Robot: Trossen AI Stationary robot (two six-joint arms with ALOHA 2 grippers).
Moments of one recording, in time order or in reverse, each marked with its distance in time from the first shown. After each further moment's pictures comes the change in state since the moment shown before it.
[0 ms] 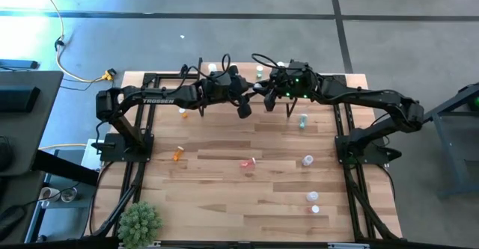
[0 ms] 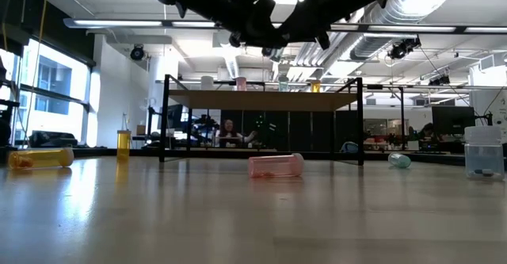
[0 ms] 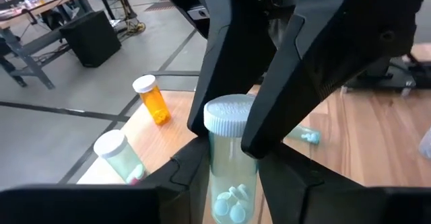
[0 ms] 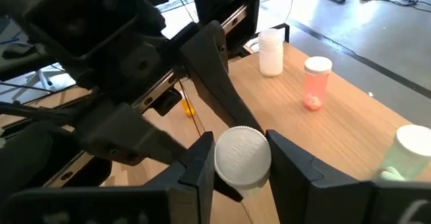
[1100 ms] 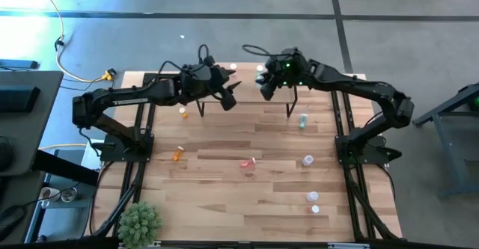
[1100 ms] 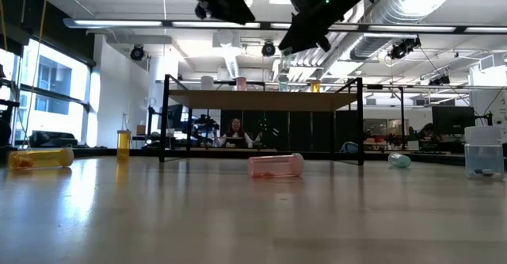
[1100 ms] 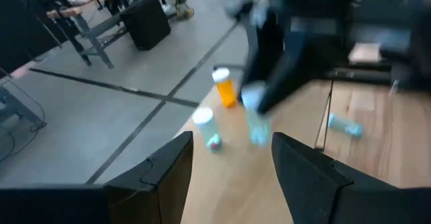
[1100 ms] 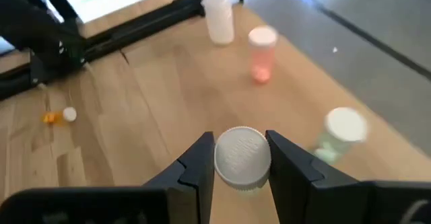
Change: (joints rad) left arm 0.000 -0.248 0.001 -0.275 -0.212 -0.036; right arm -0.081 0.120 0.233 -0.313 0.013 -0.054
